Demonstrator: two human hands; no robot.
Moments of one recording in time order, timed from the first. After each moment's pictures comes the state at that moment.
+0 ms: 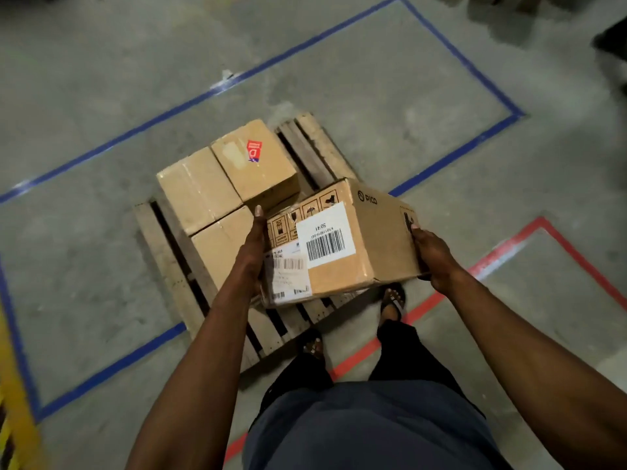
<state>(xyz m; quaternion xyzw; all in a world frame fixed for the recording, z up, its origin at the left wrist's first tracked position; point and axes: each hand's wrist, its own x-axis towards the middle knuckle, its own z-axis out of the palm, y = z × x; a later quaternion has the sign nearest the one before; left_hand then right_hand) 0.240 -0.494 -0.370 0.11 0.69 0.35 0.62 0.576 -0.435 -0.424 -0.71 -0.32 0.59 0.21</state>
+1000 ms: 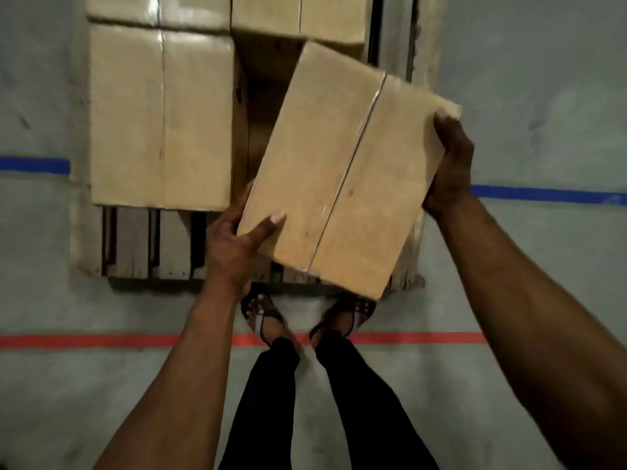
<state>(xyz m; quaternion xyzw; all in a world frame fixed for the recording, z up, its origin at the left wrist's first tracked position) 0.326 -0.476 -0.721 -0.04 0.73 0.55 0.40 0.462 -0.185 -0.729 -0.50 -0.35 0.76 0.23</state>
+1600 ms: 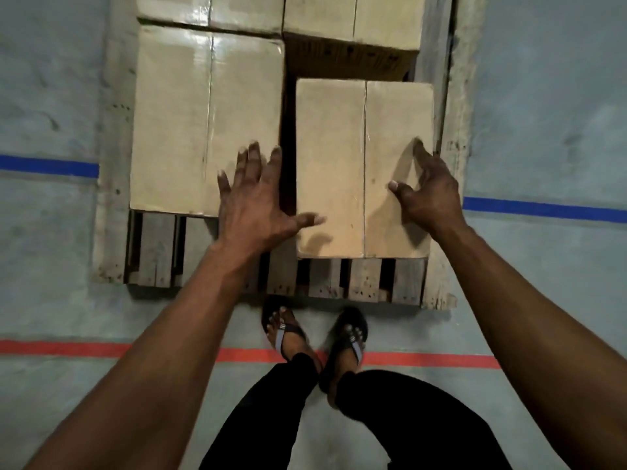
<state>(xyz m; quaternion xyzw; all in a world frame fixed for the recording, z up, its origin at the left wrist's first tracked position) 0.233 -0.472 -0.751 0.36 0.88 0.06 0.30 0.423 -0.245 -0.790 -0.53 -0.75 0.39 -0.04</state>
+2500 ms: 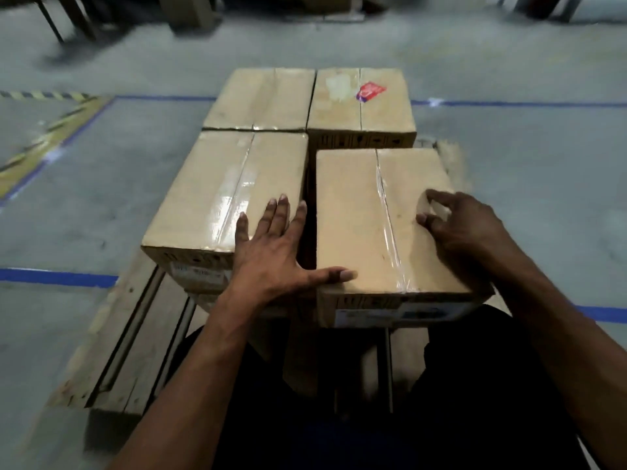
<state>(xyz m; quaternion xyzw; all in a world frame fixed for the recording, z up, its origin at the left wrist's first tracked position) 0.249 -0.505 -0.840 0.43 0.89 0.04 0.11 0.436 -0.276 -0.806 -0.46 -0.84 0.27 0.07</state>
